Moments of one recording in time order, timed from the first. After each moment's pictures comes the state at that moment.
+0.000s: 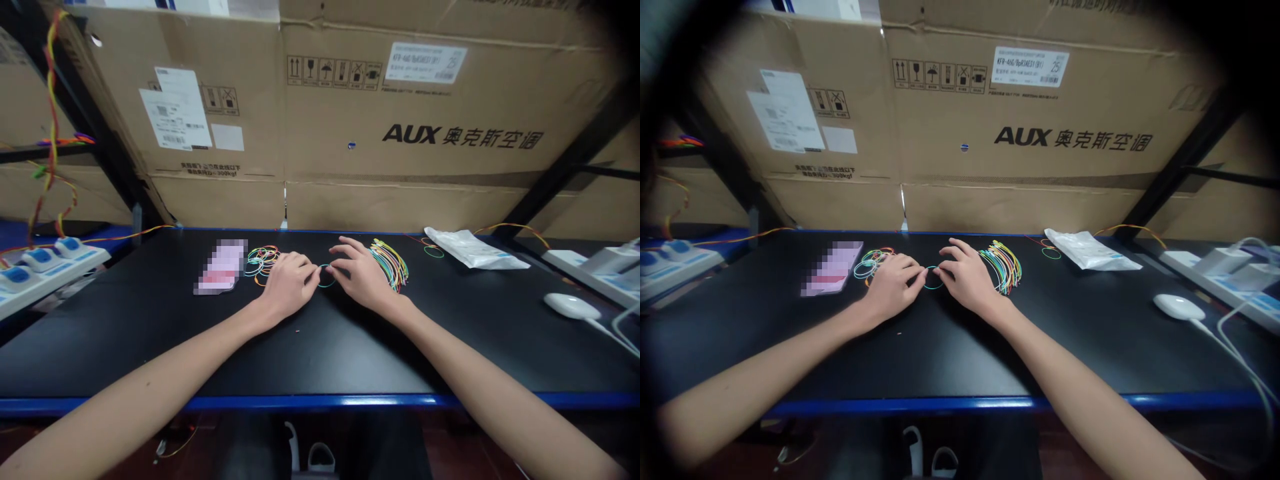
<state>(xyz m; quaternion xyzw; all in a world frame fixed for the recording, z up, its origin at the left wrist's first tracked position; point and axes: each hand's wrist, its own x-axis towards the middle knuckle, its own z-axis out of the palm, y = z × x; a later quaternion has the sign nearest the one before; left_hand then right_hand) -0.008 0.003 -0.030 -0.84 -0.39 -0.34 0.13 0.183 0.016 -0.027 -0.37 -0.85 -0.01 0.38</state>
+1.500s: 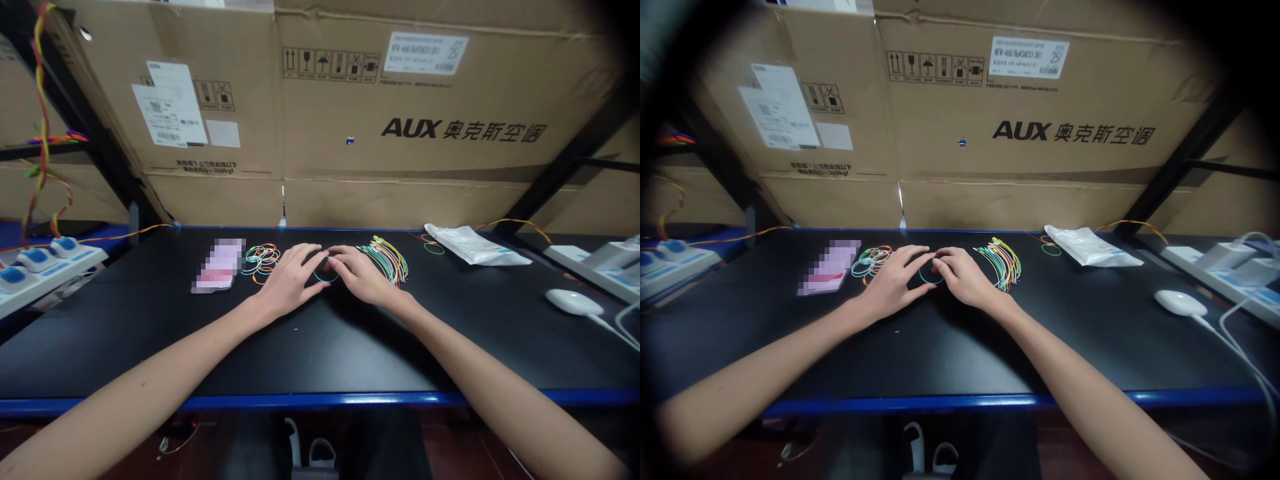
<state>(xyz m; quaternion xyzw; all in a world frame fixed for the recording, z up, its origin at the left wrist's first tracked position) -0.012 0.007 -0.031 -0.88 -0.32 -0.34 0.11 0.184 0.012 -0.017 -0.39 -0.84 0.13 0.35</state>
